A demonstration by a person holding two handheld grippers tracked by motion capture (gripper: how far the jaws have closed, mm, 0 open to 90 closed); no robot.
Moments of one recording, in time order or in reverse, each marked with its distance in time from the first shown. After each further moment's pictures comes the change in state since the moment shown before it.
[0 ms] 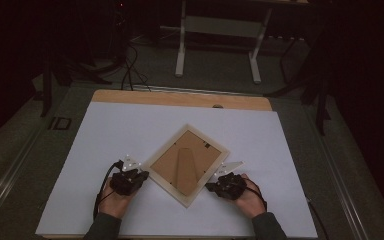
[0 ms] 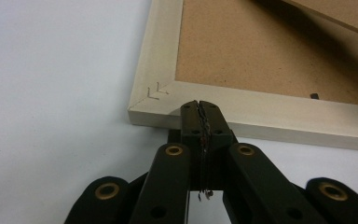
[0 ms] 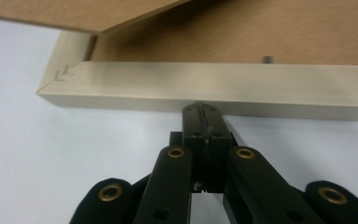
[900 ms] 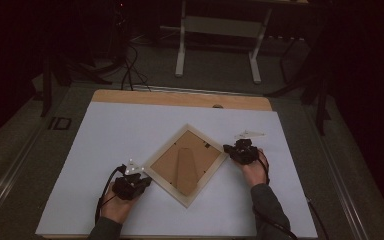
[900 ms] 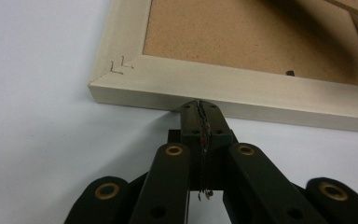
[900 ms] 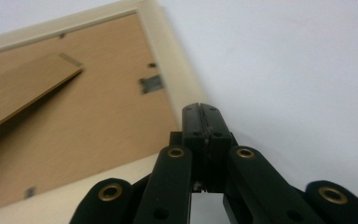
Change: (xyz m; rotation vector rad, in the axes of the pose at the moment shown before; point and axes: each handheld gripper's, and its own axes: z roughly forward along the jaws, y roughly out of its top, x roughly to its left) left arm -0.011 -0.007 0.002 0.045 -0.048 -0.009; right arm -0.097 0.024 -0.012 -0.200 -0.298 0.287
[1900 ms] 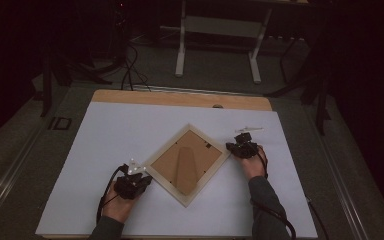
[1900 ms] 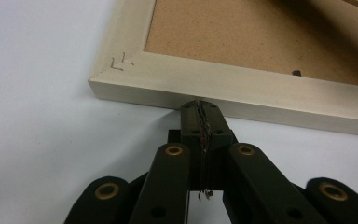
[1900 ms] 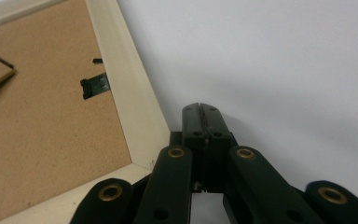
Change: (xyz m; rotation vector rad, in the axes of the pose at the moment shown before) left arm -0.002 0.003 0.004 -0.003 0.039 0.019; right arm -0.021 0.003 0.023 0.093 -0.055 0.082
